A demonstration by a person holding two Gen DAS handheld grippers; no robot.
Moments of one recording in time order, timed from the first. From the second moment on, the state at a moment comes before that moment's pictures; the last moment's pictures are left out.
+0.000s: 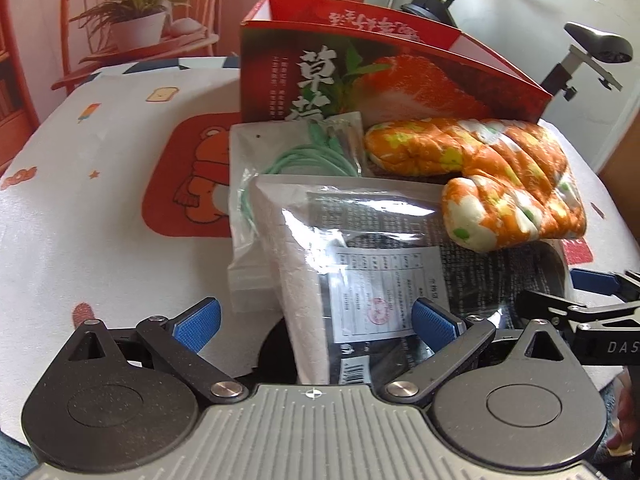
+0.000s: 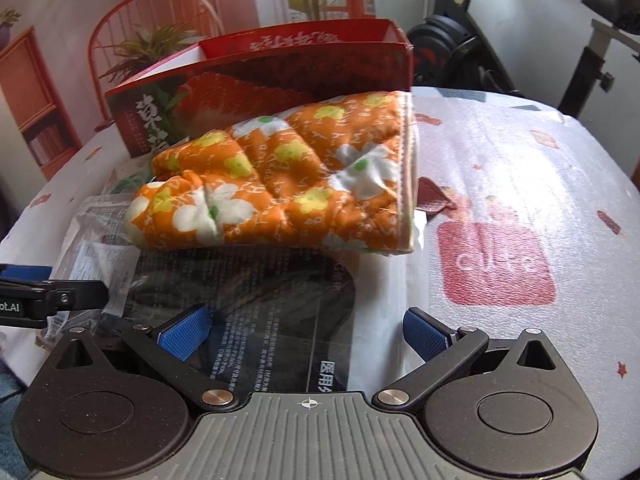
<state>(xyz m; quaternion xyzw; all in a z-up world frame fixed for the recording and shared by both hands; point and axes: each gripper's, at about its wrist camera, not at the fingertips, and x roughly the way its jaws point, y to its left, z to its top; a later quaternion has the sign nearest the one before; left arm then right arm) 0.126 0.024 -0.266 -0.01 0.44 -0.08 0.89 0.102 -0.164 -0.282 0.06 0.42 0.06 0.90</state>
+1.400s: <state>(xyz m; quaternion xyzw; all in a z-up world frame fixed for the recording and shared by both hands) 0.143 0.035 -0.260 -0.08 0.43 -0.13 0.89 0.123 -0.184 -0.284 0.11 0.38 0.10 0.91</state>
